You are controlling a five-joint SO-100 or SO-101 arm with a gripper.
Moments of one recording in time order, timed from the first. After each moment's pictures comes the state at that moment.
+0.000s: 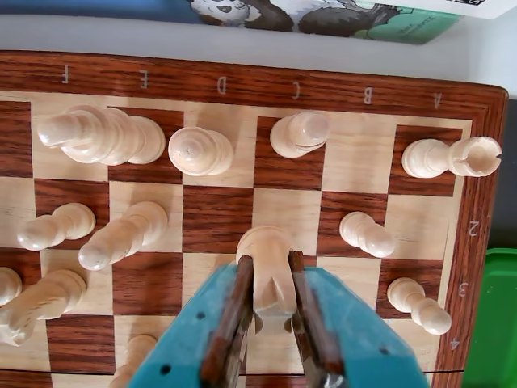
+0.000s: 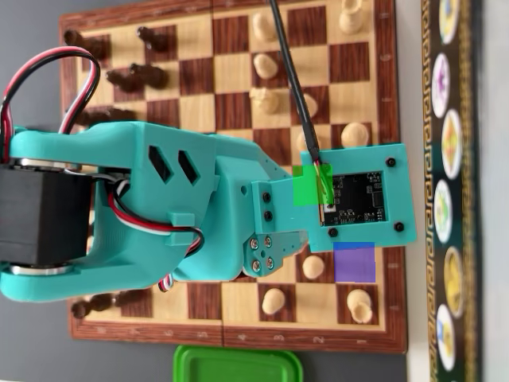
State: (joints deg) arm 4.8 84.1 85.3 58.4 82.0
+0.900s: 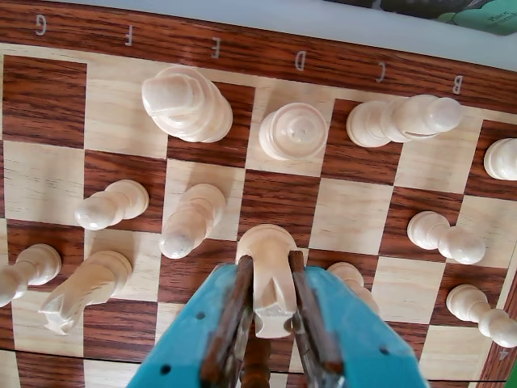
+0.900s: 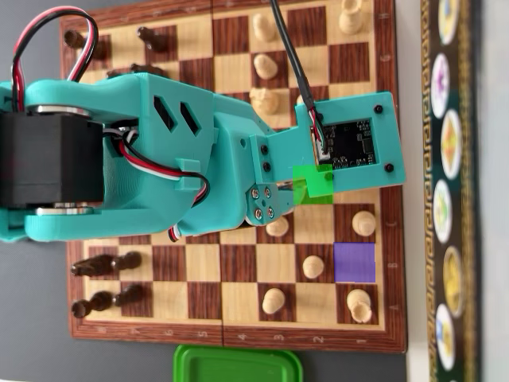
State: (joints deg) arm -0.1 84.1 88.2 58.4 82.9
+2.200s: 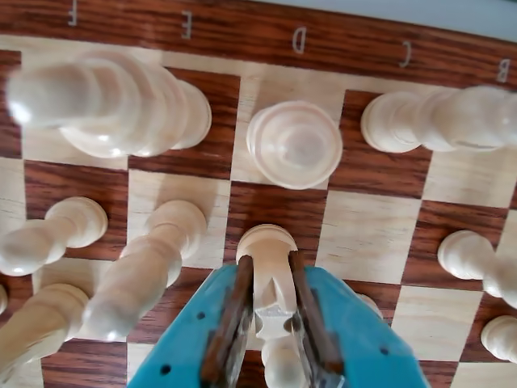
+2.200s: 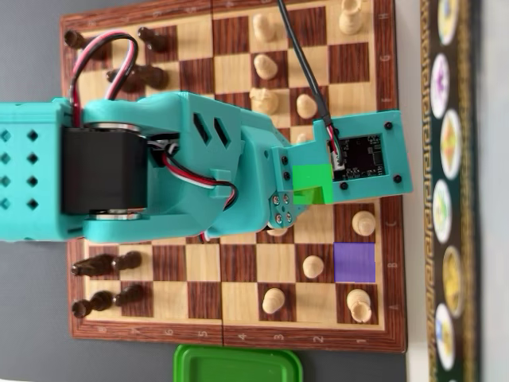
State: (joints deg) arm 0.7 77.8 89.7 53.5 82.9
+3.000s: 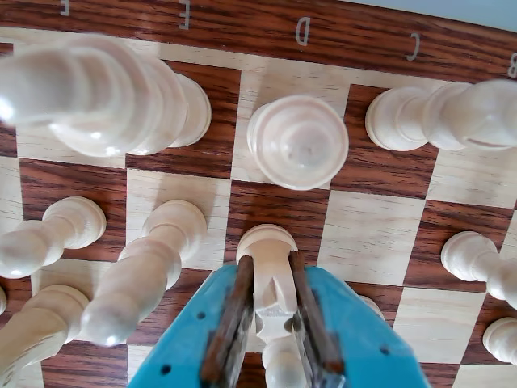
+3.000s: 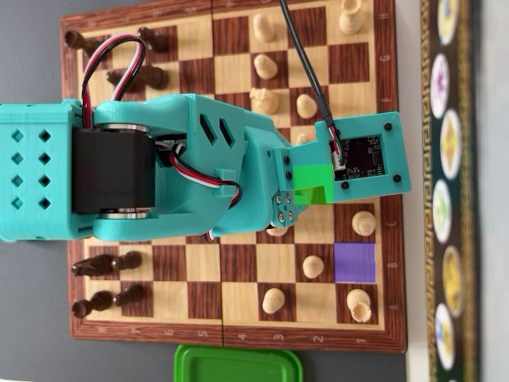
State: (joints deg) arm 0.7 77.3 89.6 53.5 82.9
